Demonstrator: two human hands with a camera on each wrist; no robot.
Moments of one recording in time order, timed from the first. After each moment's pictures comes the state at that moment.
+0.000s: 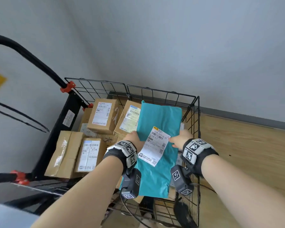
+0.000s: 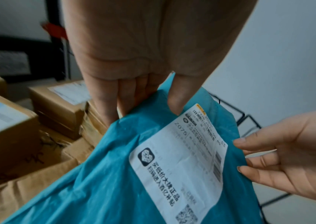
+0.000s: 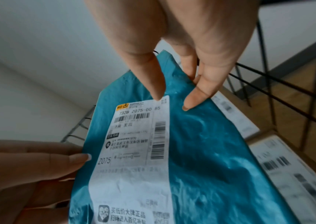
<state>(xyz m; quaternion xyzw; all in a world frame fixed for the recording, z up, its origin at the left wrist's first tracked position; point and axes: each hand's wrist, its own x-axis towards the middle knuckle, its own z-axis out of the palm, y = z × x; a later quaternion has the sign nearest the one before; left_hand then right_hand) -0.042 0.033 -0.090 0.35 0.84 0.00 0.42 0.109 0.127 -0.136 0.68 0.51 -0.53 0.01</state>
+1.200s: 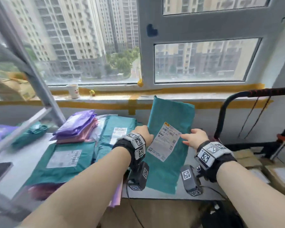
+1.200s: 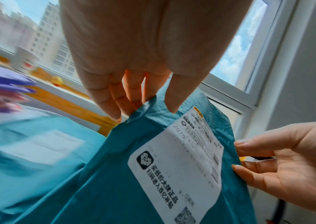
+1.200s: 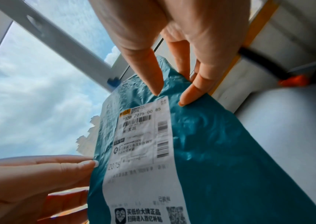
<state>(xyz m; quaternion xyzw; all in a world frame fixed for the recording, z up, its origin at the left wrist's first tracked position) 0.041 -0.554 0.122 -0.14 0.96 0.22 0.07 0.007 -0.372 0.105 0.08 0.78 -0.62 0.11</state>
